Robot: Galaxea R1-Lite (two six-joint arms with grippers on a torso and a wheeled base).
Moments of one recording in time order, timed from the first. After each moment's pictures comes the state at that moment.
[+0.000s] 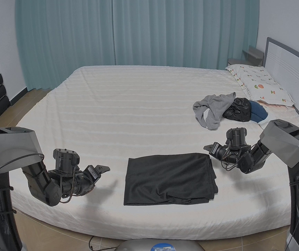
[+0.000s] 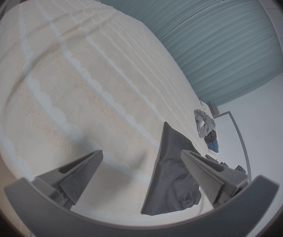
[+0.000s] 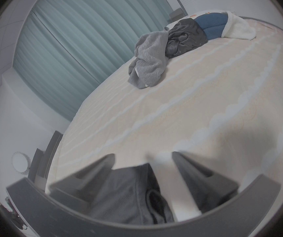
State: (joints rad) left arm -0.22 2.23 -0.59 -0.99 -0.18 -0.92; right arm 0.19 2.50 -1.23 -0.75 0.06 0.67
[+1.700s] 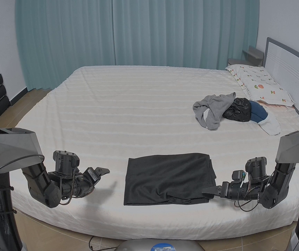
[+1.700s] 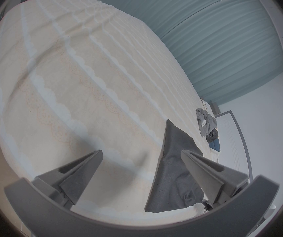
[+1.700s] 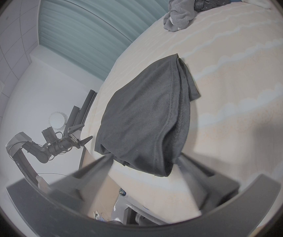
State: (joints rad) left arm -0.22 2.23 -0.57 -1.00 -0.18 -0.92; right arm 0.21 2.29 -0.45 -1.17 0.55 0.53
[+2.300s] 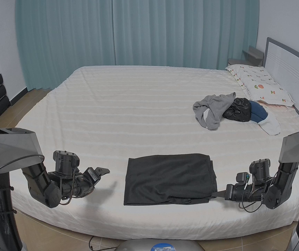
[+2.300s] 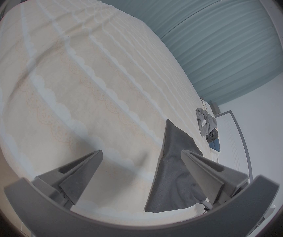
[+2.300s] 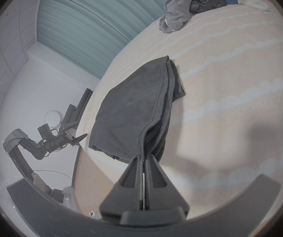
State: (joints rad) left arm -0.22 2.23 -0.57 -1.00 -0.18 -0.92; right arm 0.17 2.29 -0.41 -1.15 0.55 0.46
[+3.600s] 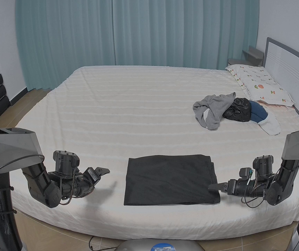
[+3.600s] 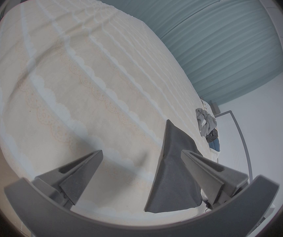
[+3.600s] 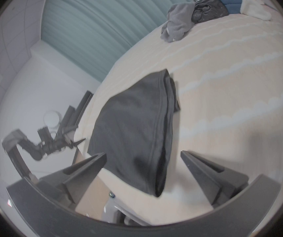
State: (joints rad) left arm -0.22 2.23 -0.57 -0.99 -0.18 -0.92; right arm 0.13 2.27 -0.43 -1.15 0.55 0.43
